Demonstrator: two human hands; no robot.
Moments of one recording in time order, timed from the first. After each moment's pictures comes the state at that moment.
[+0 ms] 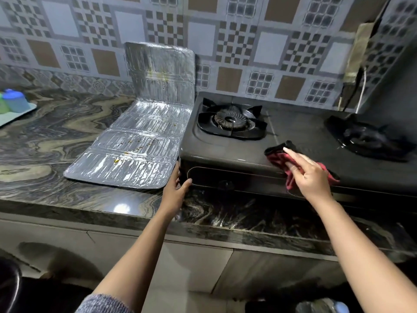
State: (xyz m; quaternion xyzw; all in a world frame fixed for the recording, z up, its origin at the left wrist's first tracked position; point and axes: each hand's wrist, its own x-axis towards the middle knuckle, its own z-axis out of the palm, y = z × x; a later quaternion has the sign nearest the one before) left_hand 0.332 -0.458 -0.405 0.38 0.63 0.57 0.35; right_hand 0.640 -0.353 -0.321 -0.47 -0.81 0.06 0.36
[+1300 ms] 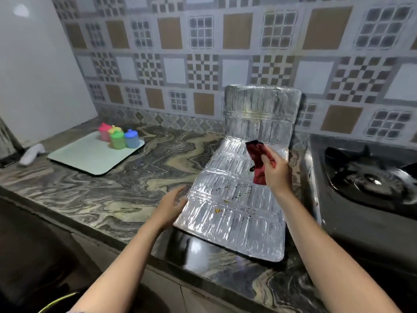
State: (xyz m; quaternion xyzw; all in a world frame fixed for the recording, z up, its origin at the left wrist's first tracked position) left_hand 0.003 -0.495 -0.364 0.46 0.80 0.35 0.16; right_hand 0.208 -0.314 -0.305 -0.39 -0.69 0.38 0.48
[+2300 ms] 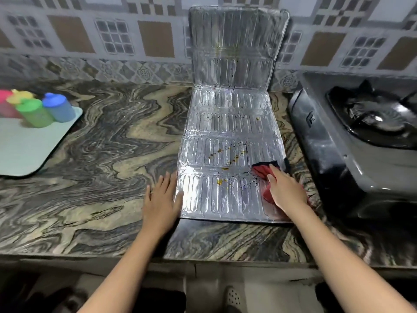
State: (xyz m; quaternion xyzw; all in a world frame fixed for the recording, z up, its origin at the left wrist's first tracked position) left_hand -0.059 -0.484 -0.461 0.58 0.80 0.16 0.09; right_hand 0.220 -0.365 -0.418 -0.68 -0.71 0.16 0.04
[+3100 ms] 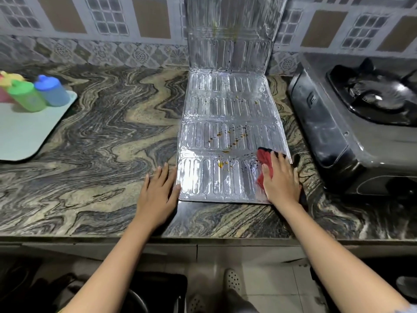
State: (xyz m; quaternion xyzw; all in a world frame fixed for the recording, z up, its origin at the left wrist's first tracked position) left_hand -0.072 -0.513 -0.461 0.63 0.76 0.11 0.13; right_hand 0.213 -0.400 -0.446 -0.69 -0.71 0.13 0.10
